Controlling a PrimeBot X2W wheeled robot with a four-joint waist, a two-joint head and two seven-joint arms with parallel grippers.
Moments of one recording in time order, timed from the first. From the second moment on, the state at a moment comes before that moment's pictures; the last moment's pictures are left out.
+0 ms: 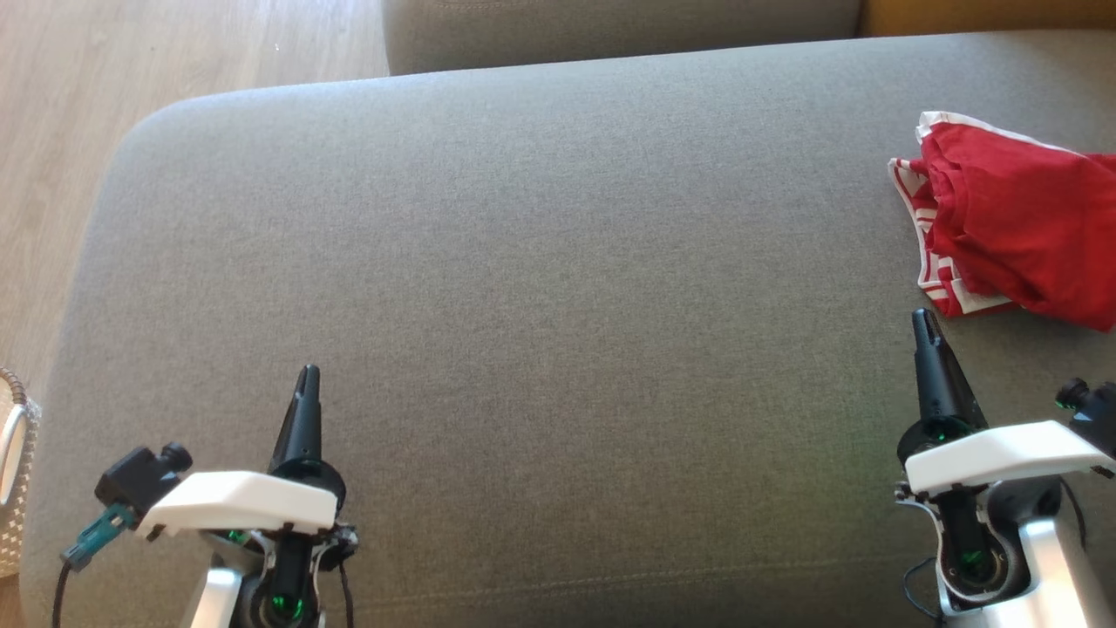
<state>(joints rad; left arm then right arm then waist) -0.05 0.06 -0.15 0.22 -1.04 -0.05 -0.11 -0.11 -0.06 -0.08 0.22 0.79 0.13 -0.08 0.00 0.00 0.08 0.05</state>
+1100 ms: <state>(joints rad) -0.05 0.06 -0.06 0.25 -1.35 -0.09 -0.02 -0.11 -0.05 -0.10 0.25 1.20 0.13 0.02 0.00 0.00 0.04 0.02</state>
